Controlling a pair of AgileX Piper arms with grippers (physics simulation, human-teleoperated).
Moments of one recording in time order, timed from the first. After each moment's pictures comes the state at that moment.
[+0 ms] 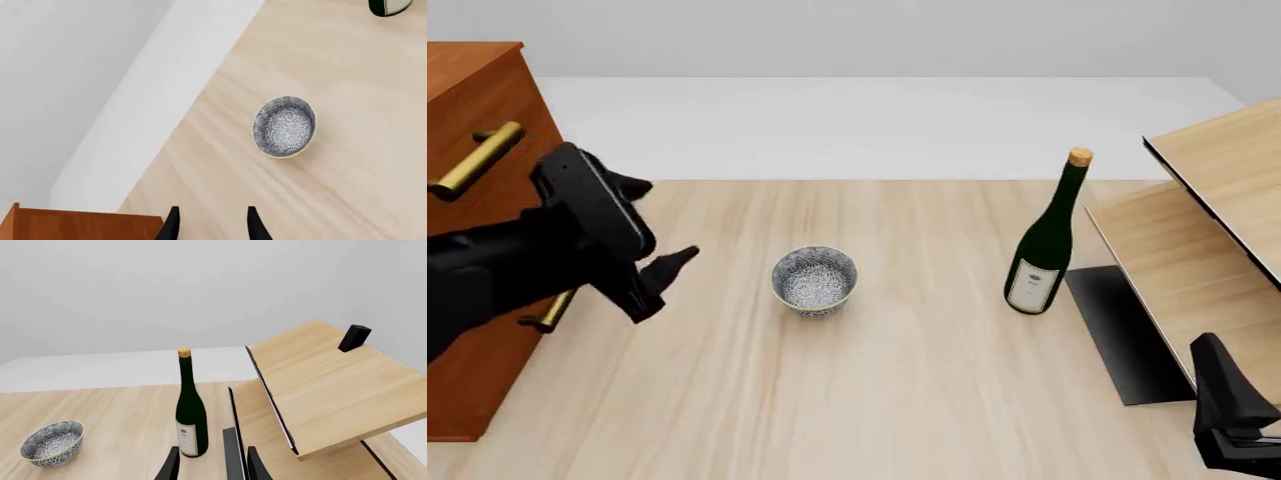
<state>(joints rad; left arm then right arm) -0.36 1.04 -0.71 0.21 0.74 -0.03 0.00 -0.01 -0.01 0.04</state>
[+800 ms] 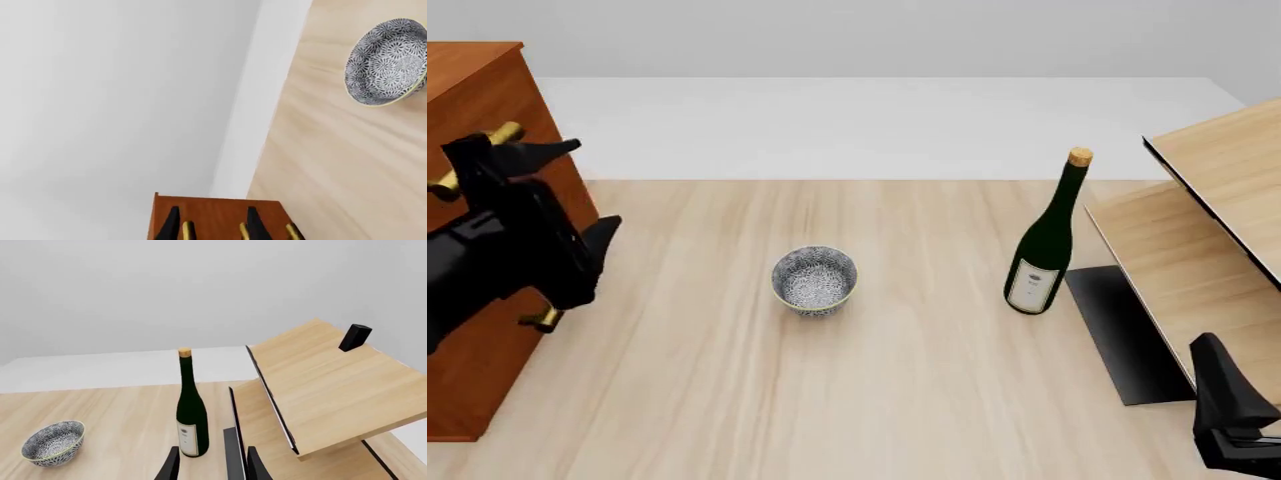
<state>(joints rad) -0.18 0.93 -0.55 -0.12 1.31 -0.03 0.00 -0.01 -0.01 0.05</state>
